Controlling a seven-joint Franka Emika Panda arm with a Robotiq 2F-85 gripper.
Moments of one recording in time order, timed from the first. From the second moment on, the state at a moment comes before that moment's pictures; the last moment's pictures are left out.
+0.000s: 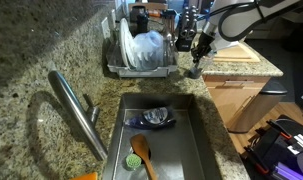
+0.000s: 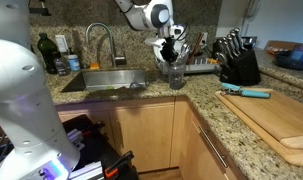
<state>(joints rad) 0.08 0.19 0.00 -2.10 -0.11 2.53 0.30</state>
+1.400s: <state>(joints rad) 0.16 0.13 0.07 -2.04 -0.14 2.04 0.27</state>
